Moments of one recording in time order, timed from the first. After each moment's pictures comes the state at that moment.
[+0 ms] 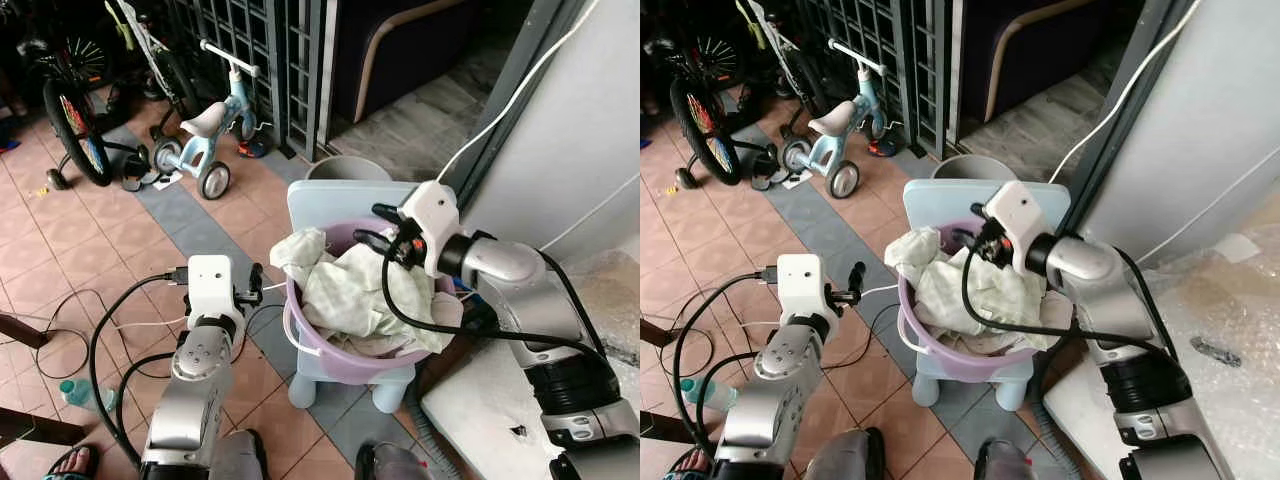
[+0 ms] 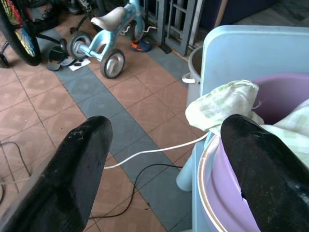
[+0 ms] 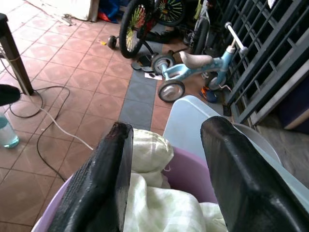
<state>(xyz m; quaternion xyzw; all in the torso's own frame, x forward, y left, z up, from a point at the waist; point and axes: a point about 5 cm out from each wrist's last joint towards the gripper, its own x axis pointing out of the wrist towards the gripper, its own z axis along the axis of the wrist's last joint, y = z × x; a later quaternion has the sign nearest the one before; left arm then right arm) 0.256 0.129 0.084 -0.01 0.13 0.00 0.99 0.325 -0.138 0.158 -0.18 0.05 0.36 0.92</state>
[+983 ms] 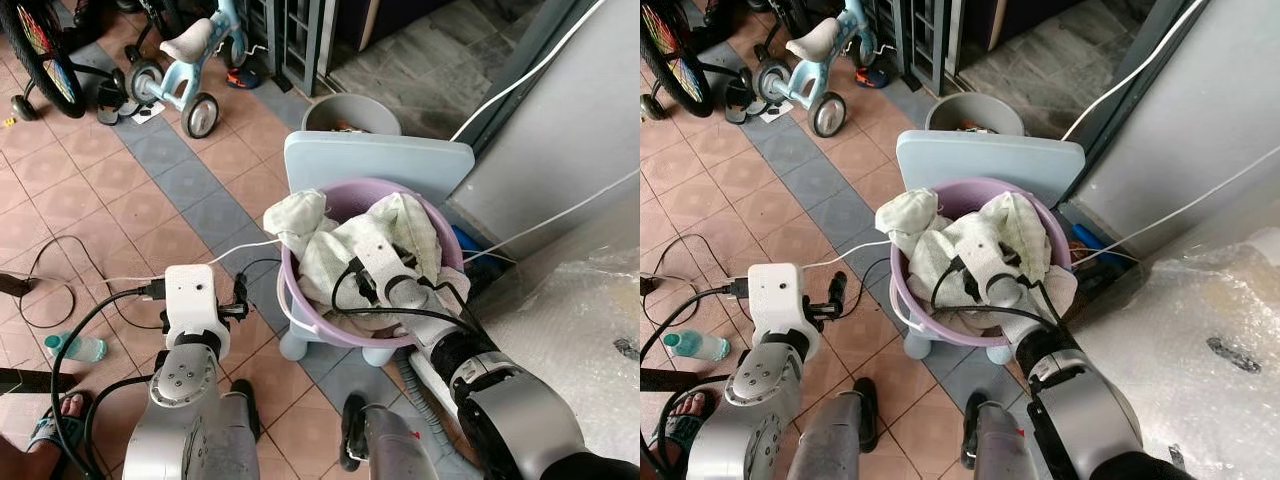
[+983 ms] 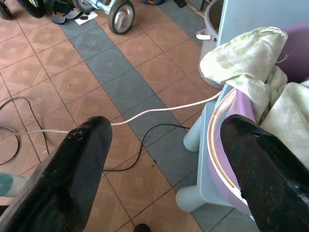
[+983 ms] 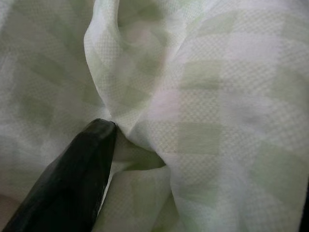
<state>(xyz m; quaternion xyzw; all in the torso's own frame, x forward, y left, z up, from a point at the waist) 0.229 0.134 0.112 0.00 0.14 0.04 0.99 0.338 -0.113 0.038 -0.29 0.23 0.14 0.92</state>
